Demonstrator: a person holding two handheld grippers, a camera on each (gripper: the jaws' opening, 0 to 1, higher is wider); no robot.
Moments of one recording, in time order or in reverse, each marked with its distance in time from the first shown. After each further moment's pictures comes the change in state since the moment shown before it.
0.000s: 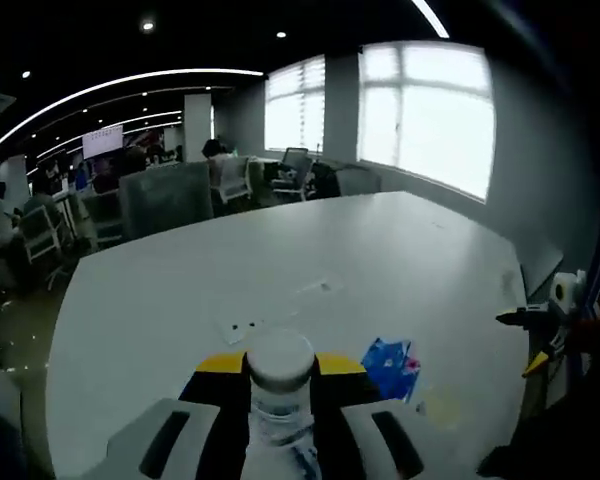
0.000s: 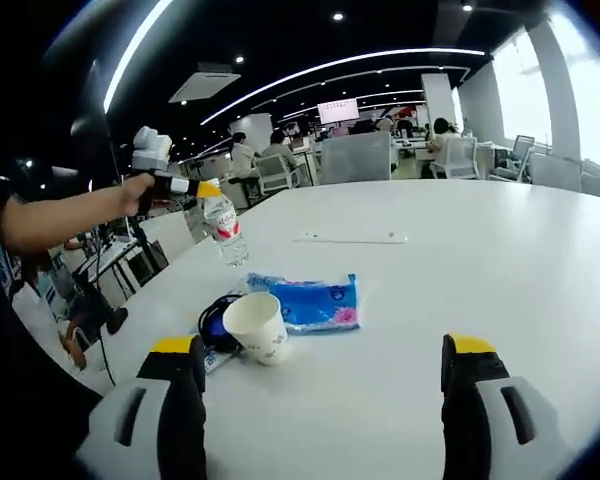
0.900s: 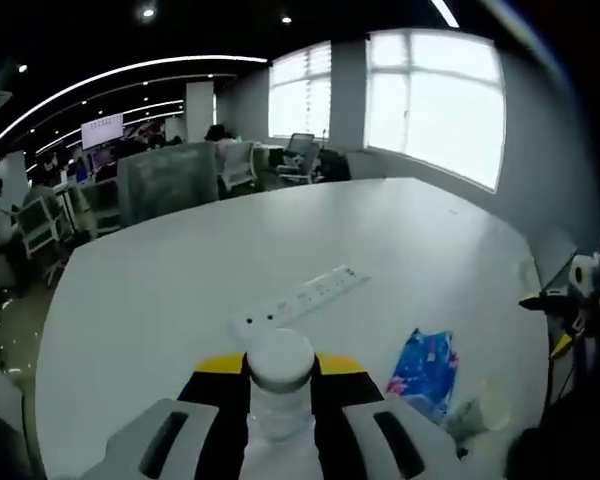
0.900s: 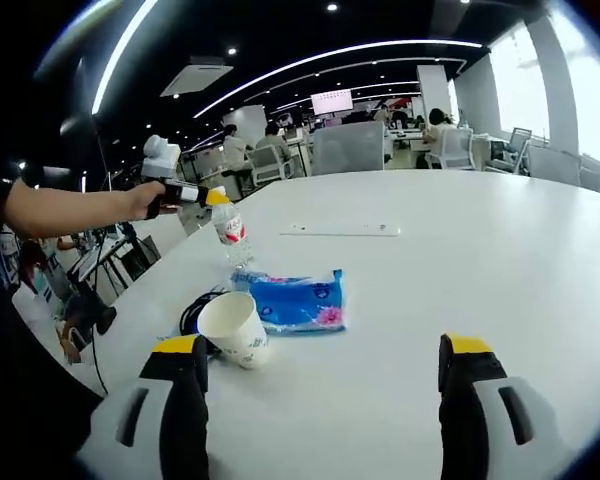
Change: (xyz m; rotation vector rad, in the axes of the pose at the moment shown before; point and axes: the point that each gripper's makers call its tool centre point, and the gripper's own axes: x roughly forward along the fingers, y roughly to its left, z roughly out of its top) left arm 0.099 0.057 -0.029 -0.007 0.061 0.052; right arm 0.032 -0.025 0.009 0.026 0.028 -0.017
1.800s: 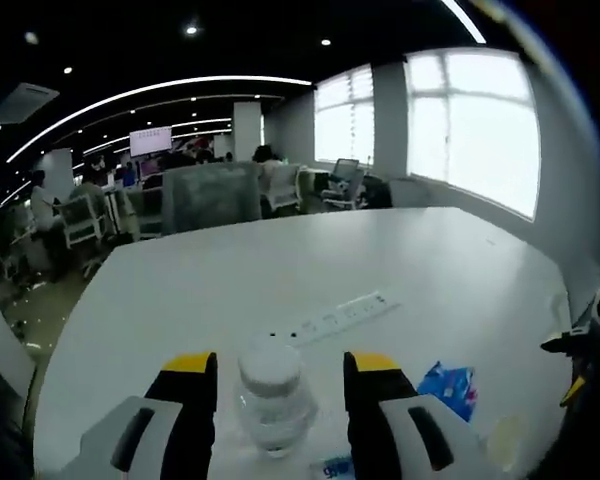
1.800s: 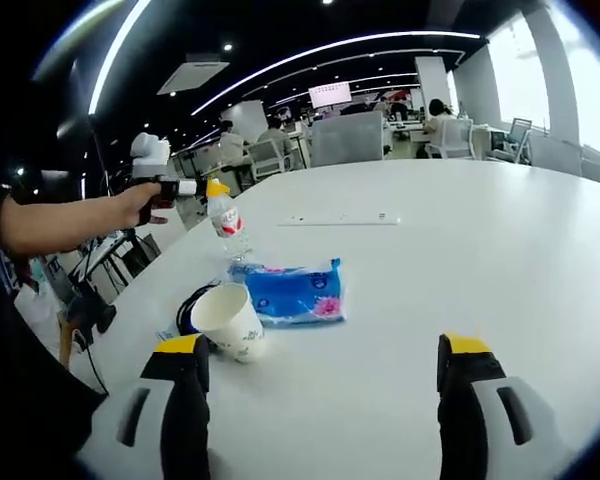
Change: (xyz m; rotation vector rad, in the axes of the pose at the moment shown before) left arm -0.012 -0.005 -0.008 -0.122 -0.092 0.217; right arm 0.008 -0.005 -0.012 0.024 0.031 0.008
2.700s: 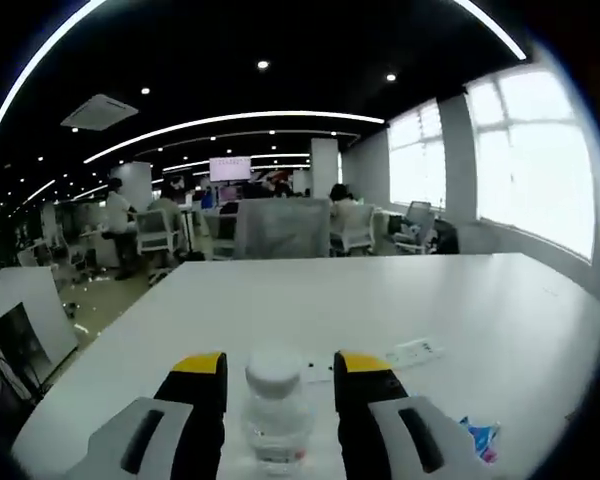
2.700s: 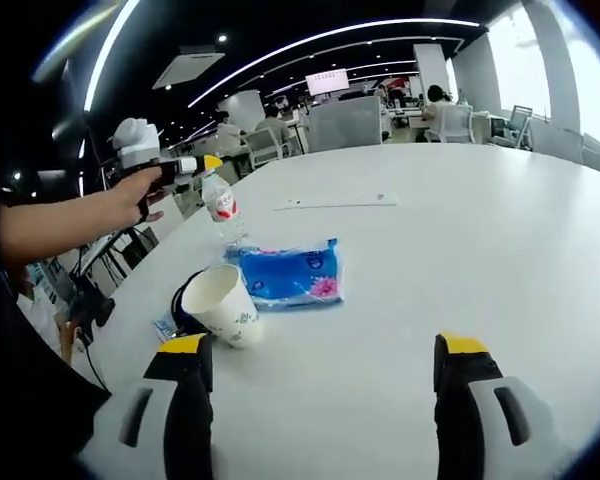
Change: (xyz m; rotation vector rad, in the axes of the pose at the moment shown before) left arm -0.004 0.013 0.019 -0.131 -0.172 0.318; right arm 0.007 -0.004 -0.020 0.019 0.054 0.001
